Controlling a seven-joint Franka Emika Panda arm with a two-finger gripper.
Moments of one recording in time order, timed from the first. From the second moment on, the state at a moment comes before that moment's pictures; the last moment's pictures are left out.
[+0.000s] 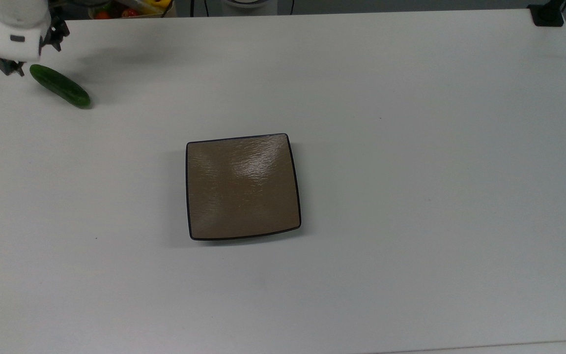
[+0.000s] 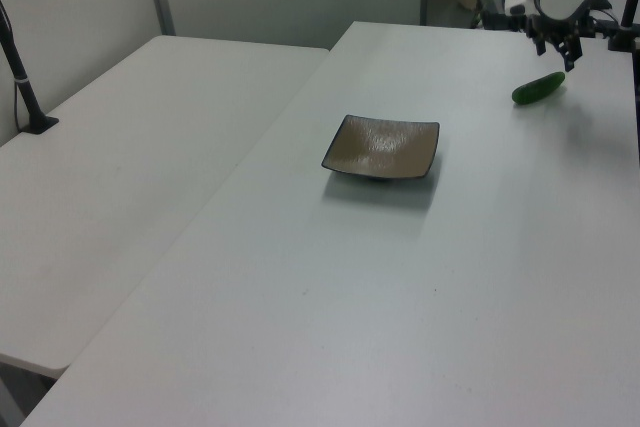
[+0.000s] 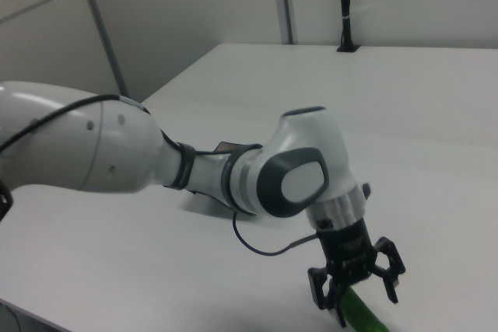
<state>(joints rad) -0.46 0.27 -0.07 -1.94 -0.47 2.18 -1.20</state>
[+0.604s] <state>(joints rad) -0.46 0.35 -0.01 -1.93 -0.51 2.18 -1.04</state>
